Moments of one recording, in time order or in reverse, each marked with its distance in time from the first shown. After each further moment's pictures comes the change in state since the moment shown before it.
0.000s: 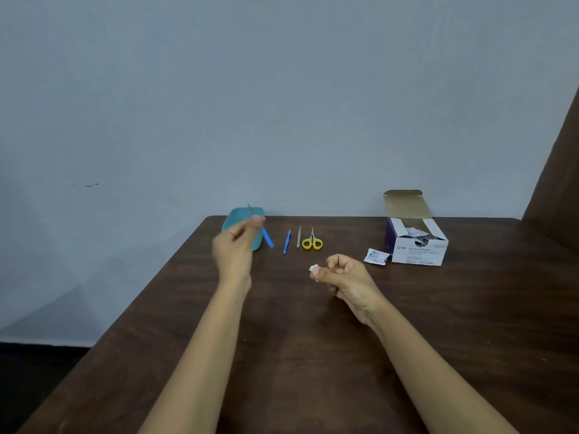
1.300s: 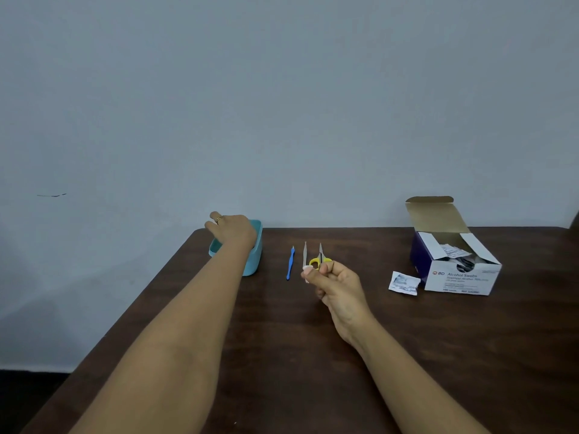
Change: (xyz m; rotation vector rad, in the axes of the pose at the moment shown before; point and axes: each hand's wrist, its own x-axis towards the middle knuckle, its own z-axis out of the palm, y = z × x) left_hand 0.176 -0.064 0.059 1.805 -0.180 -0.006; right_hand 0.092 0.035 0.023 0.199 0.150 -0.055
